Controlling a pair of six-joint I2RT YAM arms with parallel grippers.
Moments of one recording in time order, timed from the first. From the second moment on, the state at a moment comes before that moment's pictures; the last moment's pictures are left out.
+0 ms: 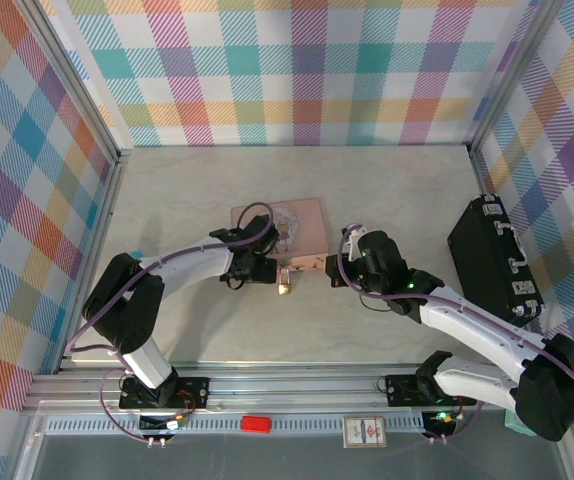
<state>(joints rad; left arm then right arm) -0.63 1.68 1.07 -0.66 -0.17 -0.58 0.71 1.07 0.66 -0.18 -0.10 0.56</state>
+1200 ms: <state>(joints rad) -0.57 1.43 0.68 0.02 0.22 -0.50 0.71 1.07 0.60 -0.13 -0.09 0.72</state>
